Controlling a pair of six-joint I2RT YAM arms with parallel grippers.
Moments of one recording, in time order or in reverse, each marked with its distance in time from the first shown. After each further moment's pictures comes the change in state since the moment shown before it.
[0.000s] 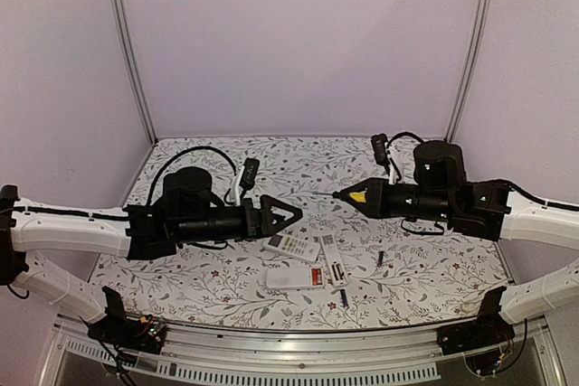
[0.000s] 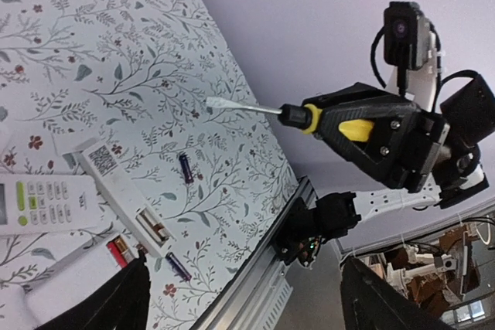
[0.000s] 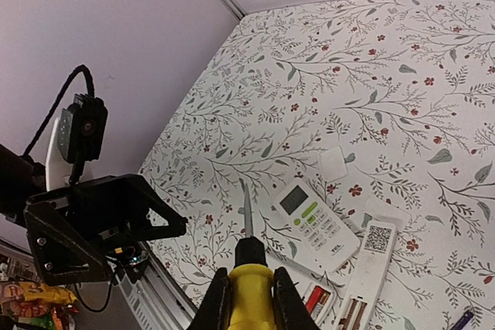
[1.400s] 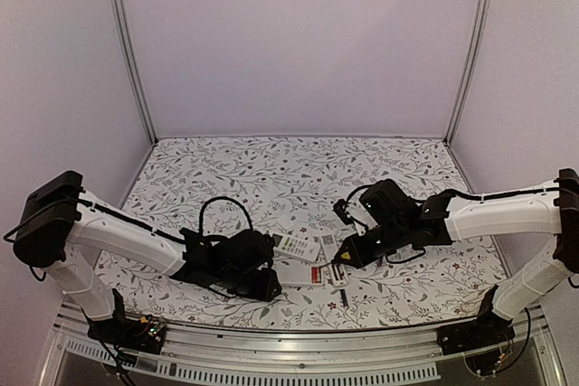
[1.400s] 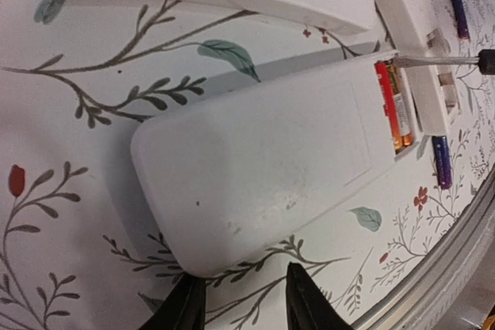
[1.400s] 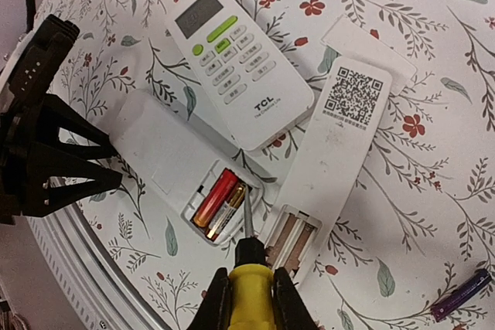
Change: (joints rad) left arm -0.153 0.351 0.026 -0.464 -0.206 -0.021; right arm -0.002 0.331 -0.033 -0.194 -0.131 -0.230
